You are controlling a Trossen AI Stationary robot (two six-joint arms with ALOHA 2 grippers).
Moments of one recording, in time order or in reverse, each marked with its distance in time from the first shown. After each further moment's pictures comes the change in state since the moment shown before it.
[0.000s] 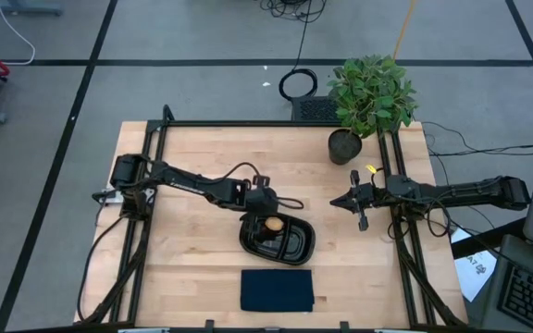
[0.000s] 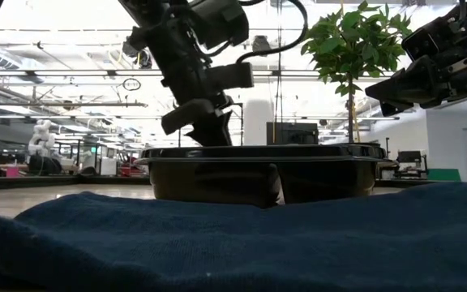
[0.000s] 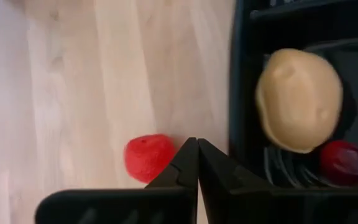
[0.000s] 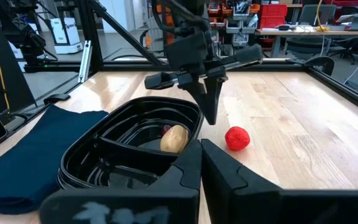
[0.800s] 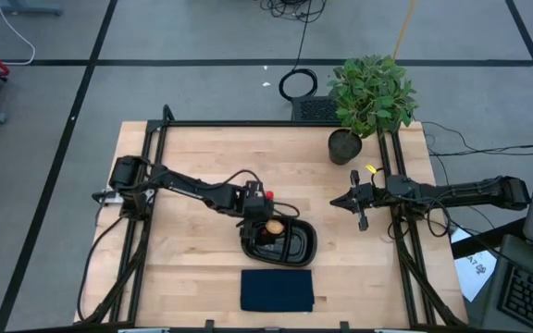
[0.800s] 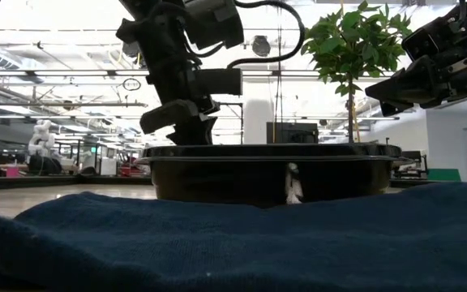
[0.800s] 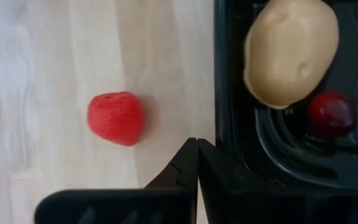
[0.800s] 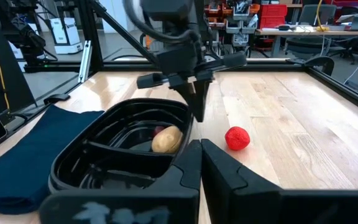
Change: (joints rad) left arm -0.048 0.000 0.000 -0.128 -0.012 -0.135; right arm 0.000 0.000 0.000 0.000 0.000 0.000
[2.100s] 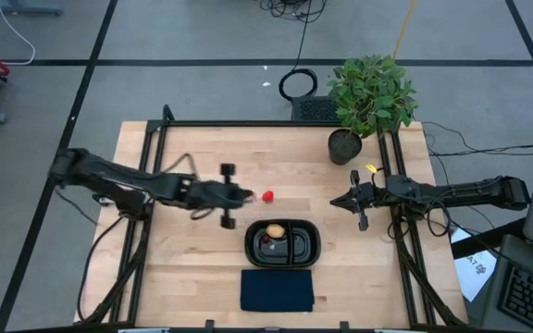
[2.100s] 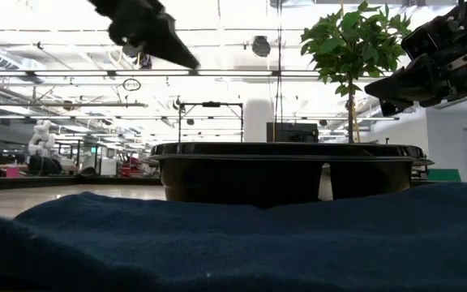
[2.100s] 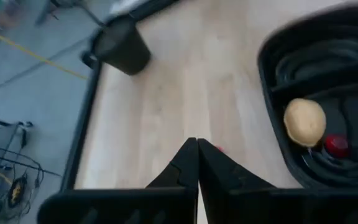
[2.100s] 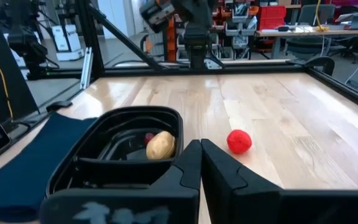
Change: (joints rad) left arm -0.063 -0.561 -0.306 0.284 -0.167 0.149; right arm 0.000 -0.001 0.000 0.013 0.000 0.028
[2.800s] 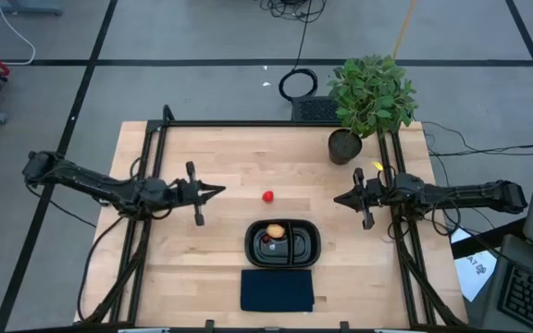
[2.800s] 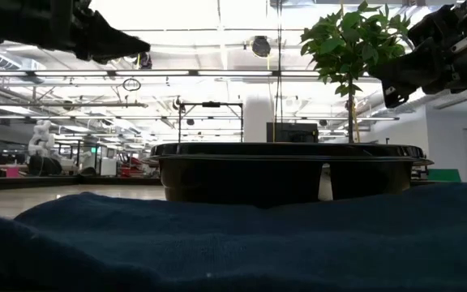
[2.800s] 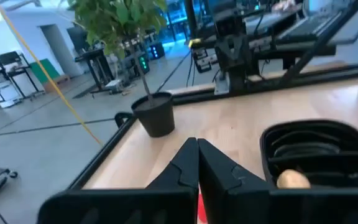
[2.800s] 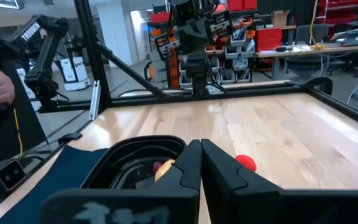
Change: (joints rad) left arm -0.041 -0.497 -0.624 0.693 -0.015 -0.061; right arm 0.000 -0.130 0.000 -0.025 0.000 0.073
